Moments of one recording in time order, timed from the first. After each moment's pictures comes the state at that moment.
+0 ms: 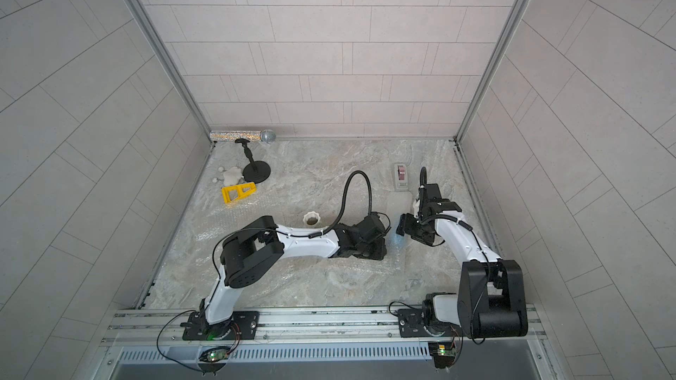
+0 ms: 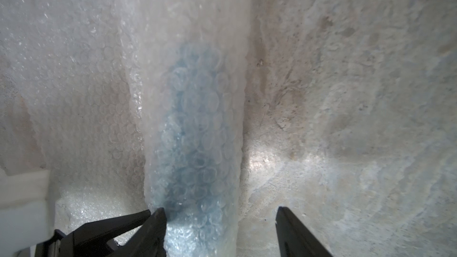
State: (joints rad) left arm -1.13 2.11 1.36 -0.15 0.12 -0.92; right arm -0.02 1.30 0.78 -0.79 -0.25 0.32
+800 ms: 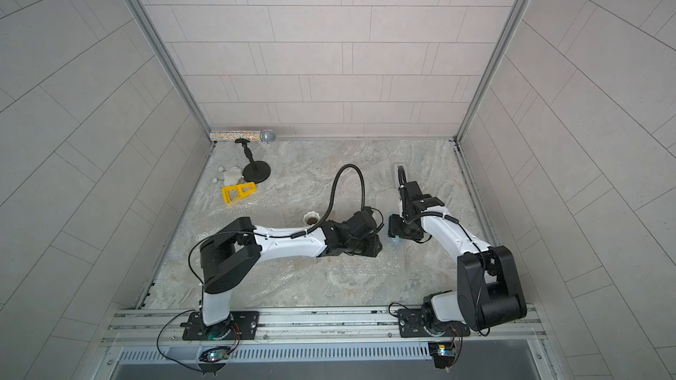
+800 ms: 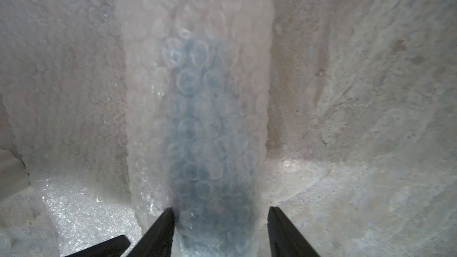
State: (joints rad) left arm -1.09 1.94 1.26 -0.17 0.07 -0.87; right arm 0.17 1.37 0.83 -0.78 -0.12 0.31
